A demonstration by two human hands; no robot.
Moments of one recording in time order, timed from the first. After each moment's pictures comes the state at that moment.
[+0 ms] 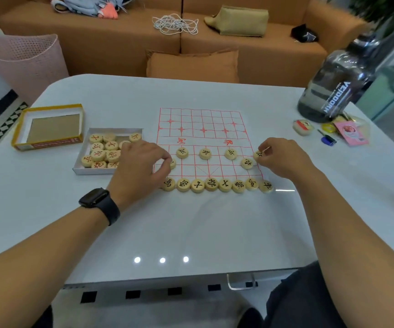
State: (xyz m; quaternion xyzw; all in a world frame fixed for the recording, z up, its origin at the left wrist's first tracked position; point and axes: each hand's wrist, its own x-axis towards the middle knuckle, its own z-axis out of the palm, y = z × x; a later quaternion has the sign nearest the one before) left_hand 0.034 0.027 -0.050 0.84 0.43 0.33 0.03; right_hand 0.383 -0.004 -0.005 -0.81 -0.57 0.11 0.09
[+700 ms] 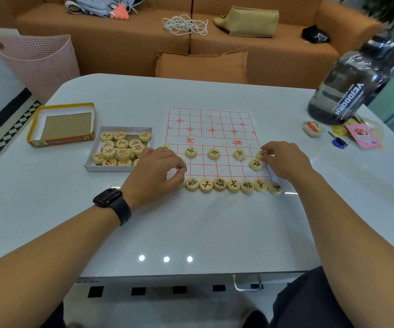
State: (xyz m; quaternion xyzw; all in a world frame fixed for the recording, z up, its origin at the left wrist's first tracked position) left_hand 0.037 0.019 -0.053 0.87 0.38 0.30 0.06; right_hand 0.381 0.013 -0.026 -0.80 -0.58 0.09 0.08
